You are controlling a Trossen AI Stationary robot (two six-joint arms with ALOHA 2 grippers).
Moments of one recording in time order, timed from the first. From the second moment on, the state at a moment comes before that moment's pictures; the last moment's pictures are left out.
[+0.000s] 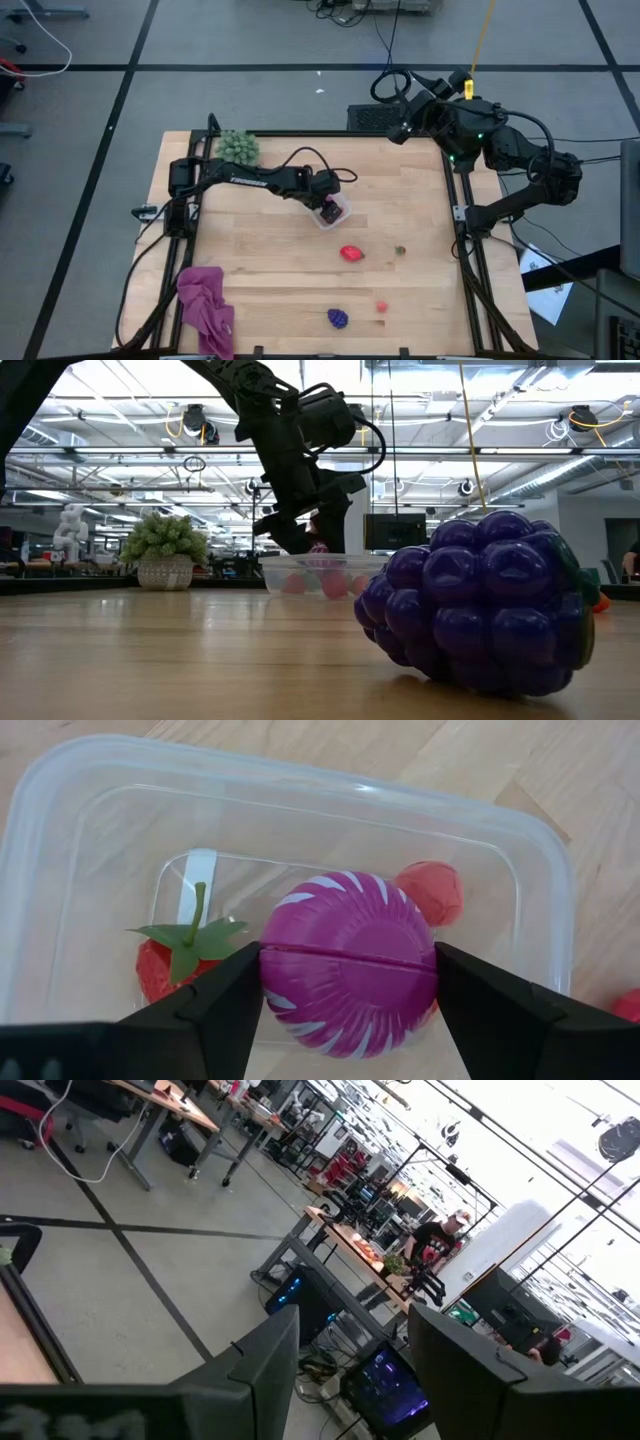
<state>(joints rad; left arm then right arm) 0.15 1.98 1.40 -0.52 -0.05 -0.59 -0.02 1.28 1.70 -0.46 1.05 -0.63</state>
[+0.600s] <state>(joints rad) 0.15 1.98 1.40 -0.51 -0.06 -0.61 -0.02 1.28 1.70 -0.46 1.05 -0.63</state>
